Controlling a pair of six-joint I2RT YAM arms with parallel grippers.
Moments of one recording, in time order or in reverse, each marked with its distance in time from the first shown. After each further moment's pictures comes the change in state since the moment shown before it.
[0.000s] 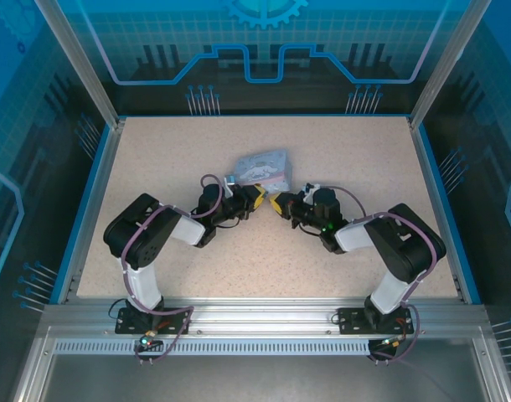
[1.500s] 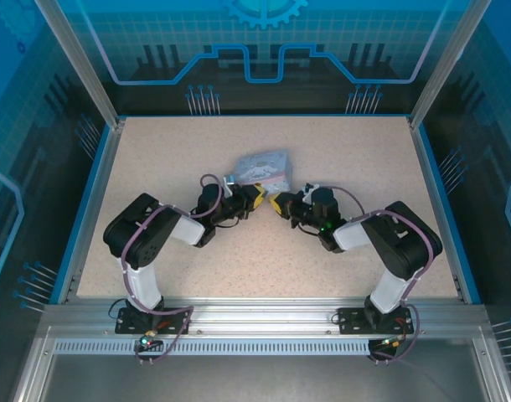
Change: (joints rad) left arm 0.005 0.000 -0.002 0.006 0.008 -0.001; right arm 0.000 0.034 0.017 -0.007 0.018 -0.011
